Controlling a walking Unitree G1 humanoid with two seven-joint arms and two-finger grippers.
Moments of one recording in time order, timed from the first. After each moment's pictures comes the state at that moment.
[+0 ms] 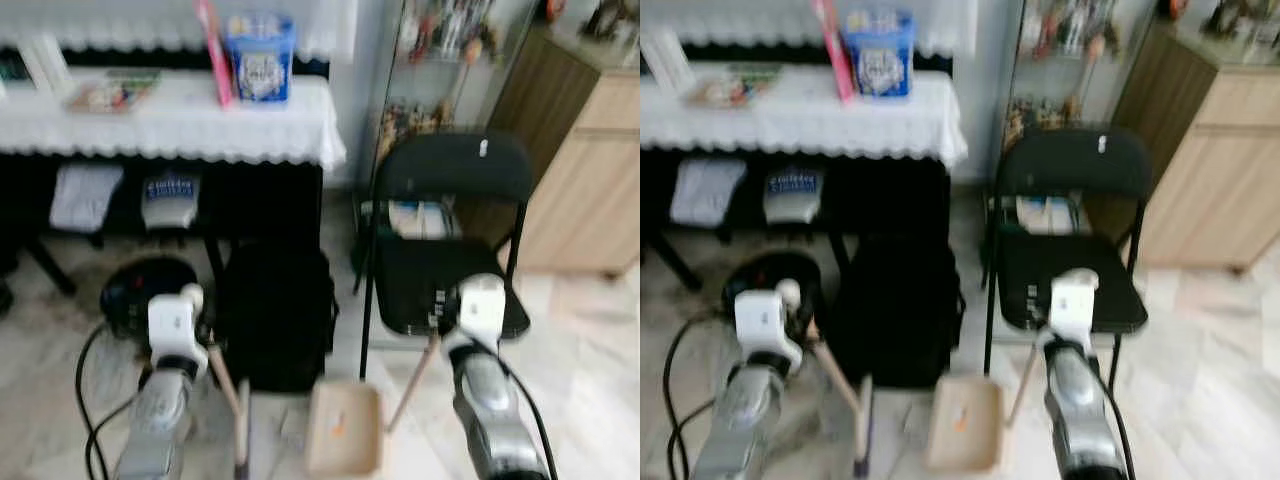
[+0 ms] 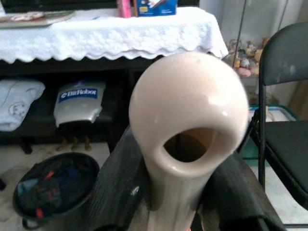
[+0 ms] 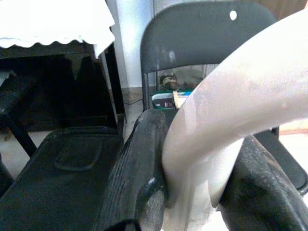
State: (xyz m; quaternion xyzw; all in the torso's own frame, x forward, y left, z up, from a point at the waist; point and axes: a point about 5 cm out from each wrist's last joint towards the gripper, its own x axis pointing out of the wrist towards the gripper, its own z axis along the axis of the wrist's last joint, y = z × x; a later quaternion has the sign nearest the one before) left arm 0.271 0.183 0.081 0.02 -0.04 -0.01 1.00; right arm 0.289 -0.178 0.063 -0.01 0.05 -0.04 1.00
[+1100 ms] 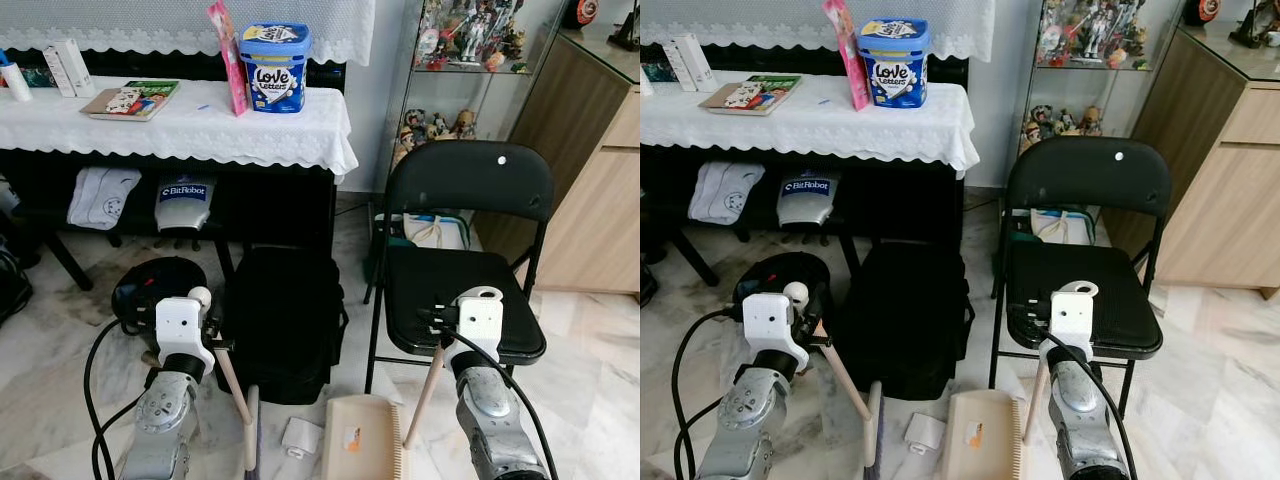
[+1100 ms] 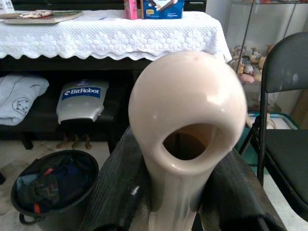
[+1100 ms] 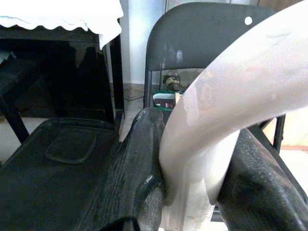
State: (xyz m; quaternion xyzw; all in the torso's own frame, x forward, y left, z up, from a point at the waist) left arm 0.271 0.182 0.080 0.02 -0.04 -0.02 1.00; right arm 0.286 -0.183 0.046 -0.05 0.06 -0.05 1.00
